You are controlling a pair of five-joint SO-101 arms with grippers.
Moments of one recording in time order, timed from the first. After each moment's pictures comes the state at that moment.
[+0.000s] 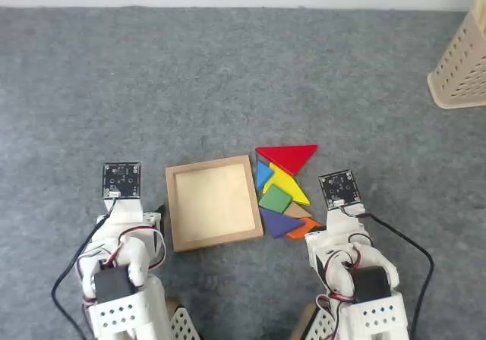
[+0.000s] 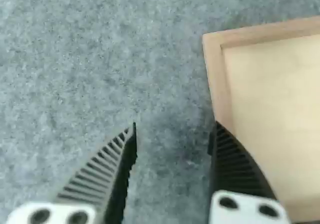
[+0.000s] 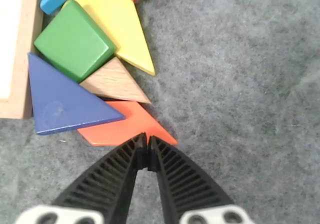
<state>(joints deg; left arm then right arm) -21.1 -103.4 96.8 72.2 -7.3 -15.8 -102.8 95.5 74.7 1.2</state>
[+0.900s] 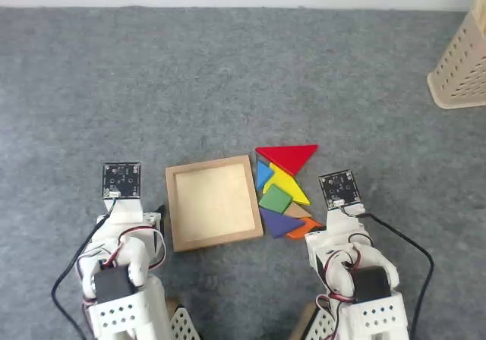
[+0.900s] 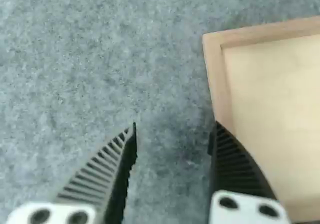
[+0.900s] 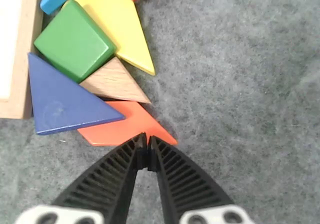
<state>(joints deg) -21.1 -103.4 96.8 72.2 -7.3 -15.8 -102.8 95.5 74.7 1.2</state>
